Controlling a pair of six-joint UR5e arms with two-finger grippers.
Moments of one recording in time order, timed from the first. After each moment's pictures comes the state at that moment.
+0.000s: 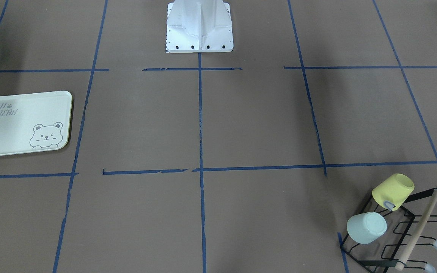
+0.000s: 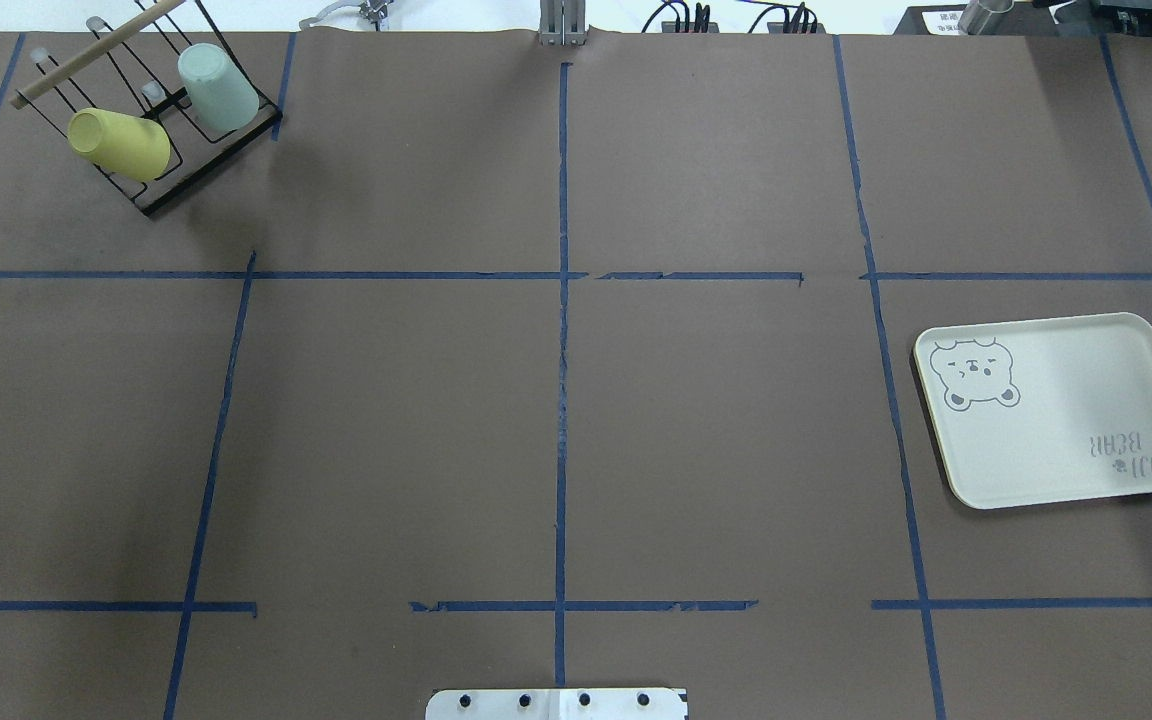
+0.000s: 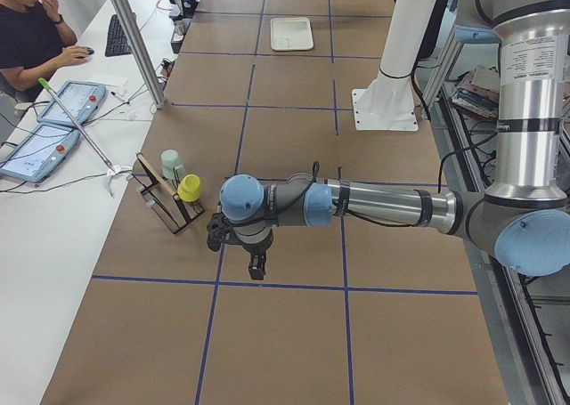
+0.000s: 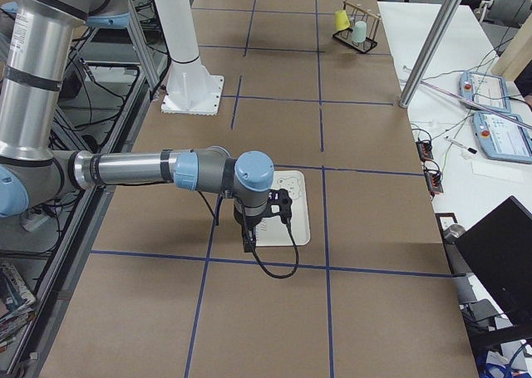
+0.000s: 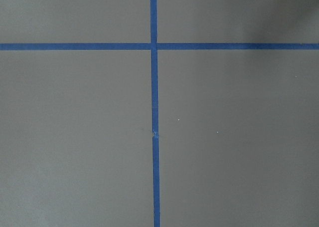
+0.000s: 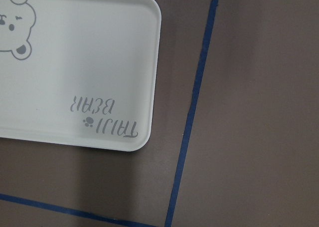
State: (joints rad) left arm -1.56 -1.50 -1.74 -1.42 -2.43 0.06; right arm 1.53 -1.89 1.96 -1.72 2.35 -0.21
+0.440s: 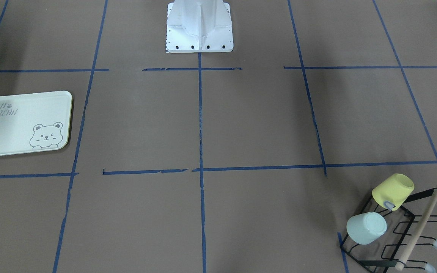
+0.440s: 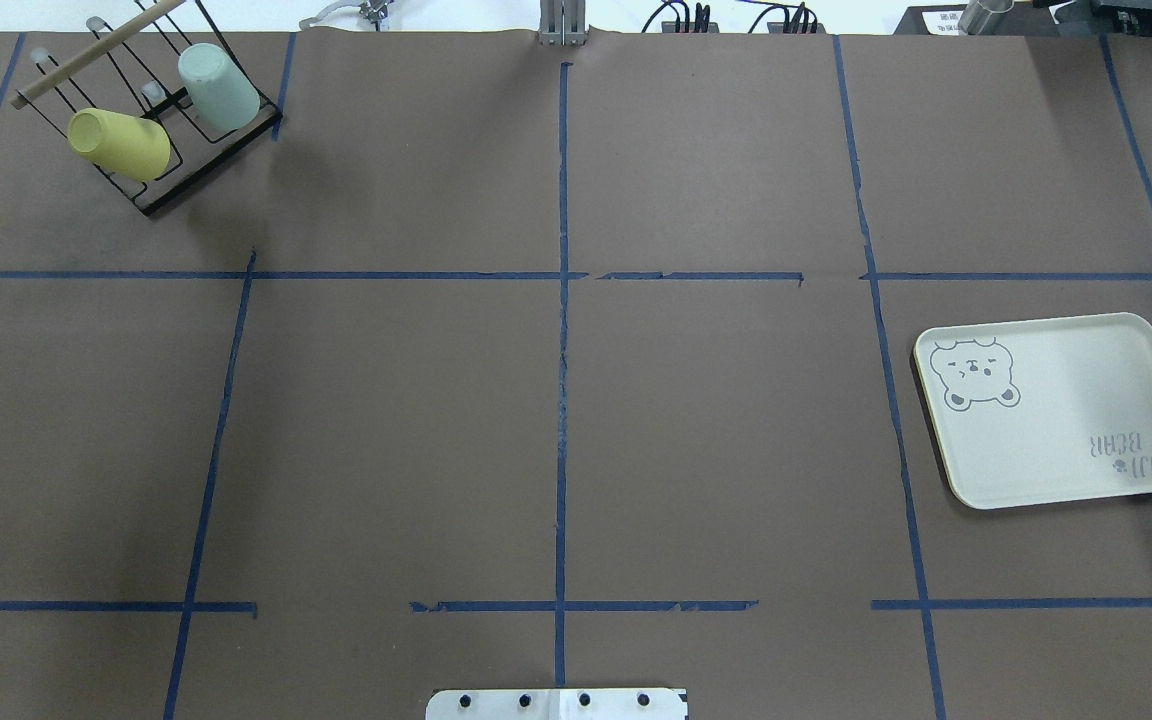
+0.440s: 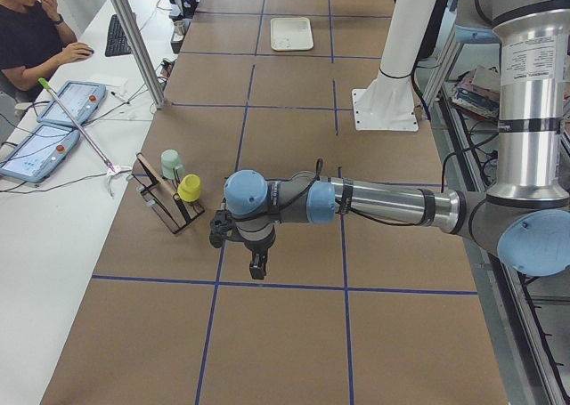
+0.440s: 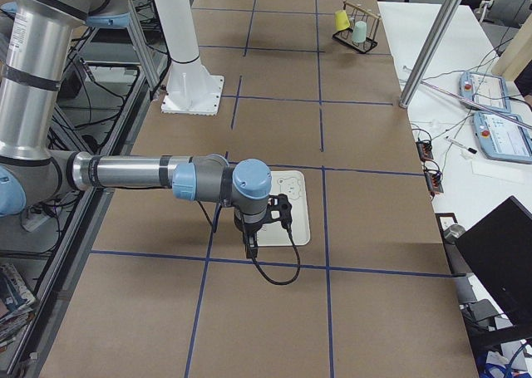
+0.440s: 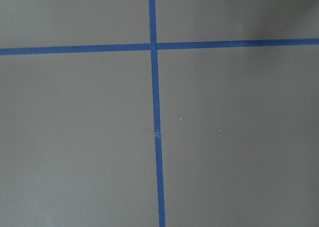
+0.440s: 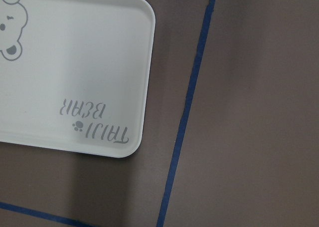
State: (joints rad) left arm -1.54 -1.48 -1.77 -1.44 -2.38 0.07; right arm 1.52 -1.89 1.92 -1.65 2.35 -0.21
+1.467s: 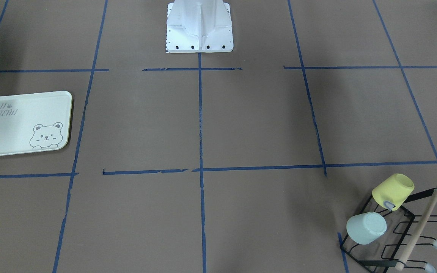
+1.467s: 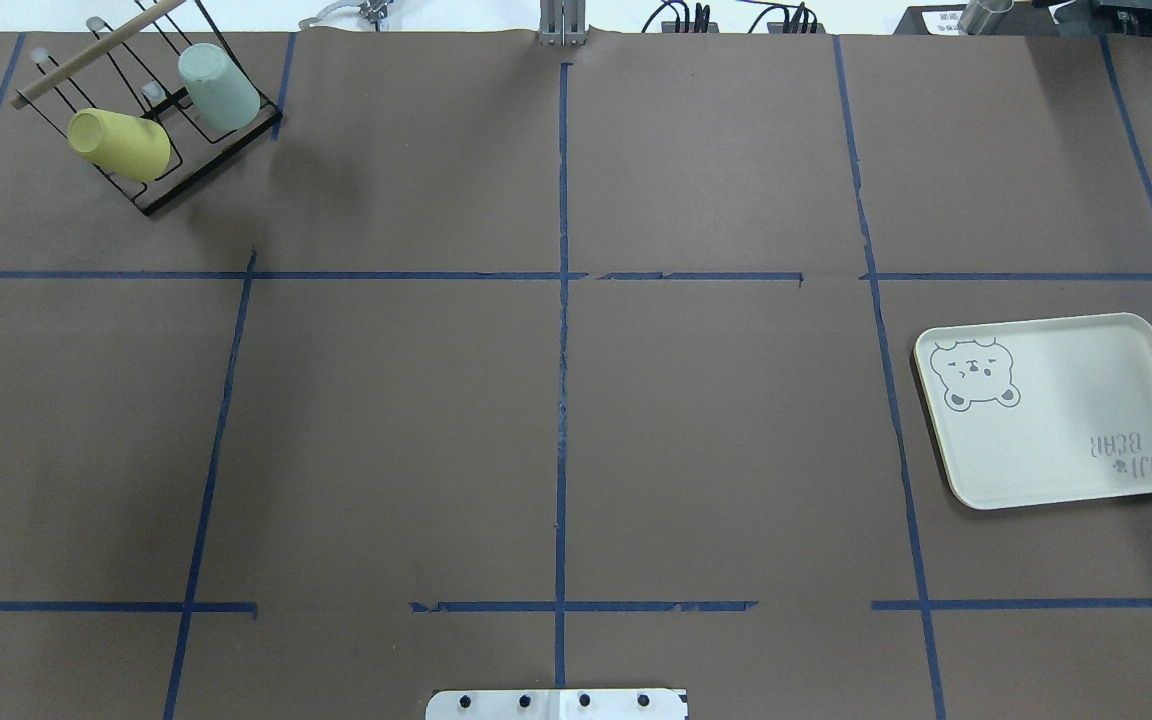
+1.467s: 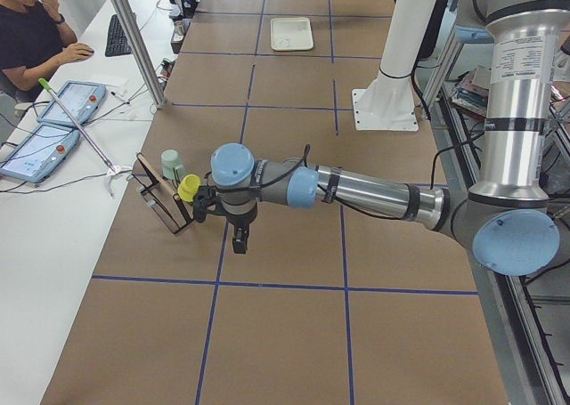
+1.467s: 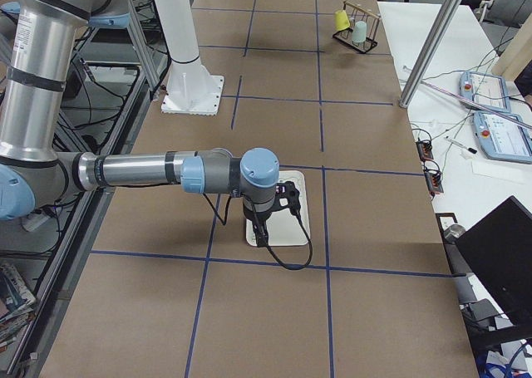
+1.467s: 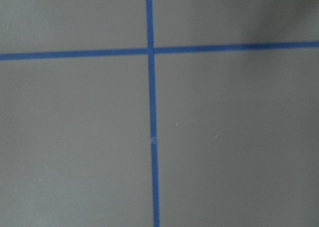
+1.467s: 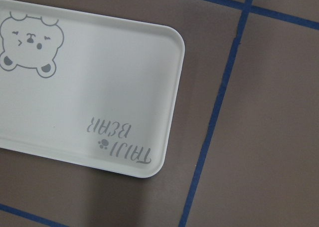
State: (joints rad) left arm -1.48 -1.63 -1.75 -1.54 -2.41 -0.22; right arm 1.49 -1.85 1.95 -1.64 2.39 -0.21
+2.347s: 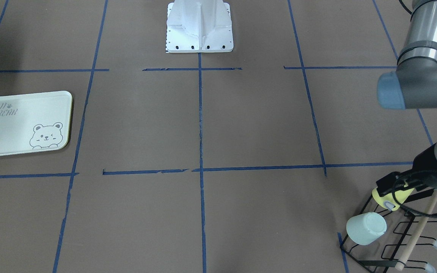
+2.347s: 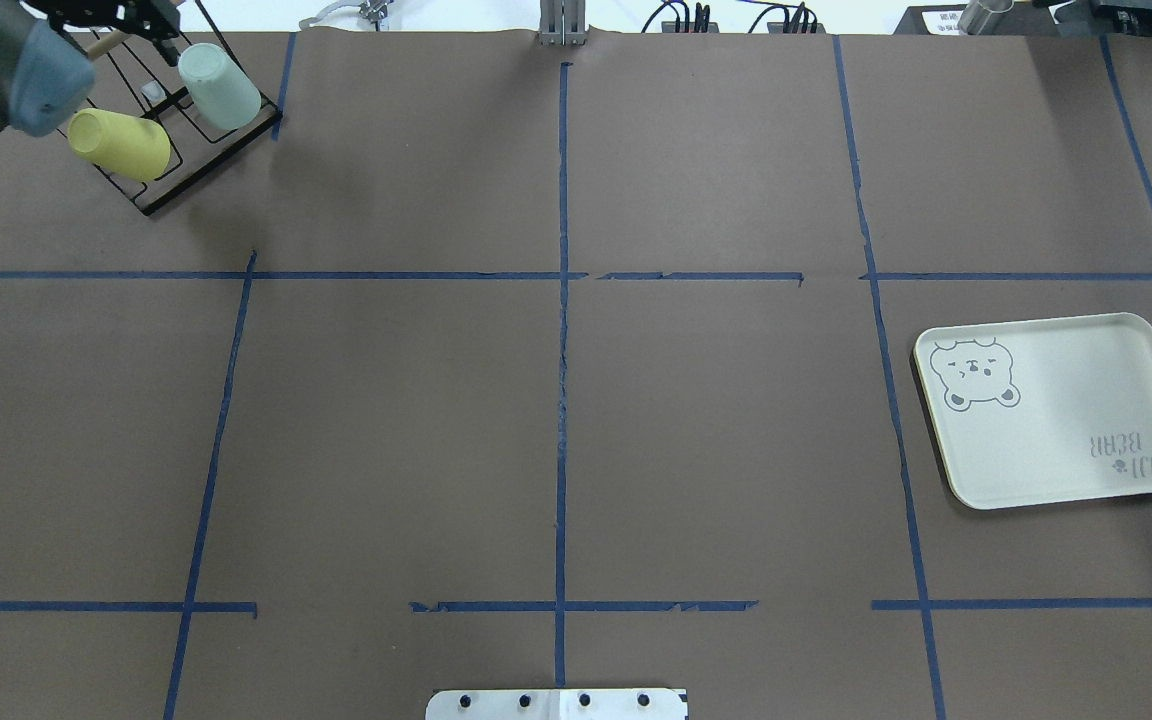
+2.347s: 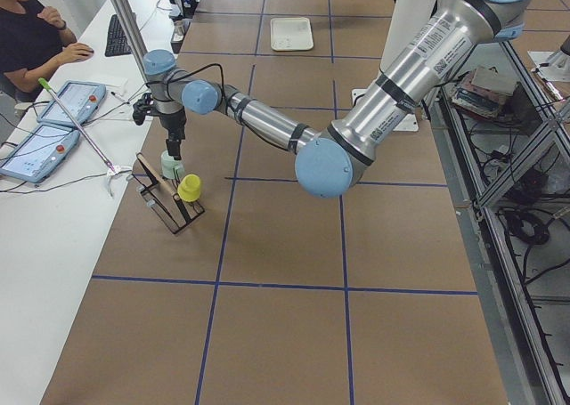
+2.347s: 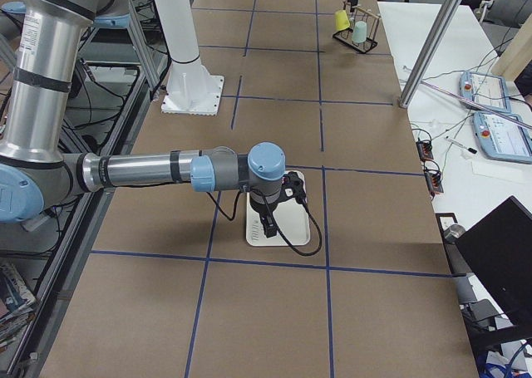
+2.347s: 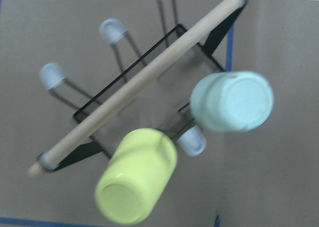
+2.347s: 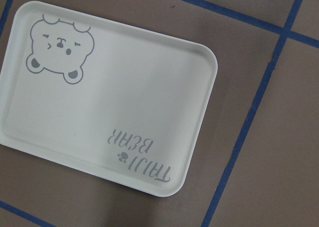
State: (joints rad) left arm -1.19 -2.32 -1.23 -1.62 -2.18 -0.67; right arm 1.44 -1.84 1.94 -1.57 2.41 -0.21
